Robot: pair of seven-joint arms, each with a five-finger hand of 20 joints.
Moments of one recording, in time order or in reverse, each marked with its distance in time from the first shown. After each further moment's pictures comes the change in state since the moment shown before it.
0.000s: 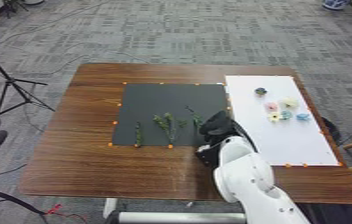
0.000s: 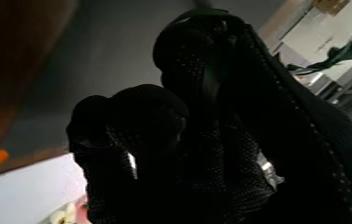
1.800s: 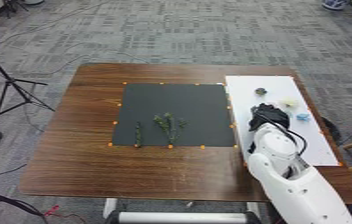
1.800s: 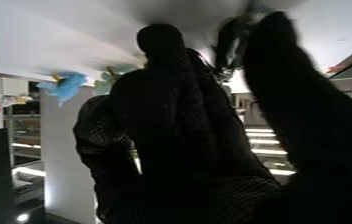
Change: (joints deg) left arm 0.8 -1.2 -0.9 -0.5 0.0 -0.2 0.5; right arm 6.1 9.1 6.1 8.9 -23.2 -26.8 4.1
